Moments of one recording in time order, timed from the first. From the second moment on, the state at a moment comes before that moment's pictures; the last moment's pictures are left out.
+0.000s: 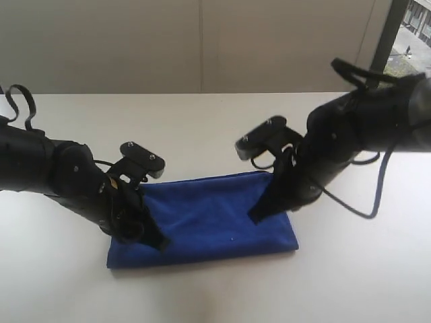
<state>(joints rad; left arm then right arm) -0.59 1.75 -0.89 -0.29 0.31 0.39 0.36 1.74 -1.05 -0.10 0.55 -0.13</state>
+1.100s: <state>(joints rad) -0.42 1.84 -0.98 -0.28 0.21 0.46 0.29 2.01 -1.24 -0.16 0.43 -0.13</state>
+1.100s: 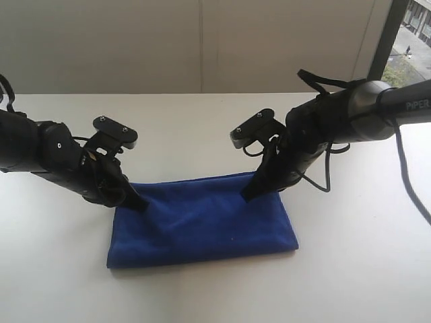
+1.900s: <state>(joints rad) -0.37 1.71 -1.04 -0.32 0.25 0.45 0.29 2.01 -1.24 -0.16 0.44 -0.13</state>
